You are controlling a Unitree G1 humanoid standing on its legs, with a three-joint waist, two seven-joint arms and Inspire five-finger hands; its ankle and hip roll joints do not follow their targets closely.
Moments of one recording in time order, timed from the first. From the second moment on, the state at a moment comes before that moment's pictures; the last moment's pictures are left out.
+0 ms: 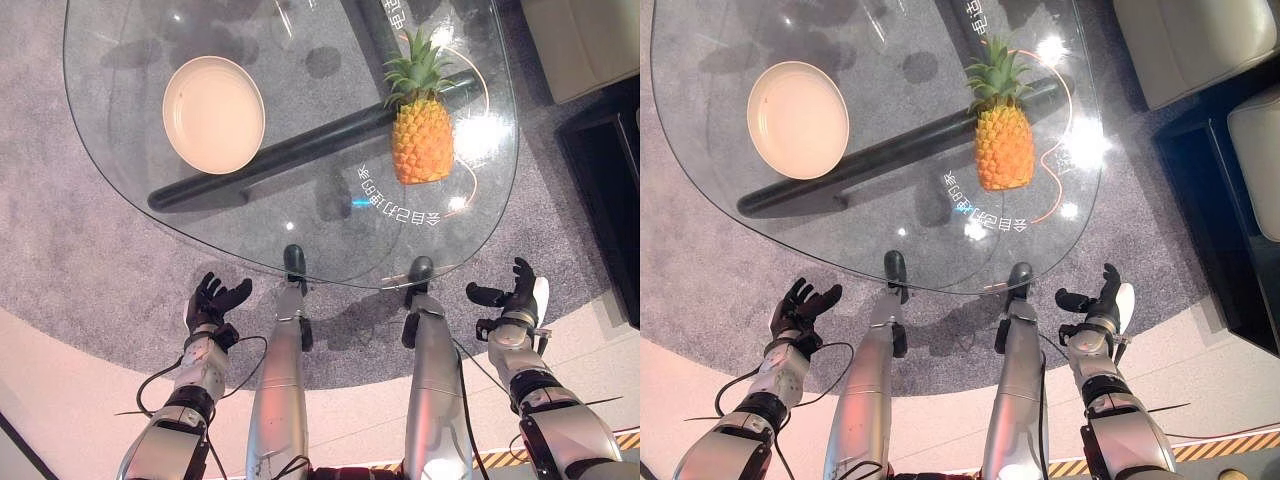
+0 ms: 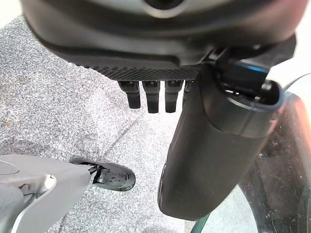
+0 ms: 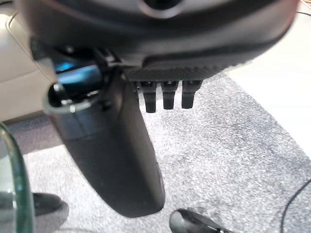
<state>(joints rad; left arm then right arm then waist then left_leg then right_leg) -0.43 0.33 -0.13 1.02 -0.83 -0.25 0.16 -0.57 -0.45 0.11 1.13 0.30 -0.19 -0.53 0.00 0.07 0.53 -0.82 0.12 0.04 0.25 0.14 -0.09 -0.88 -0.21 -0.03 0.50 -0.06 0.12</state>
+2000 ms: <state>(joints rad) -0.41 0.27 -0.15 0.95 -0.79 -0.25 0.17 -0.61 -0.45 0.30 0.18 0.18 -0.07 -0.69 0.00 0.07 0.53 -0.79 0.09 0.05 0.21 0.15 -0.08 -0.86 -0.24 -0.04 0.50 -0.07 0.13</state>
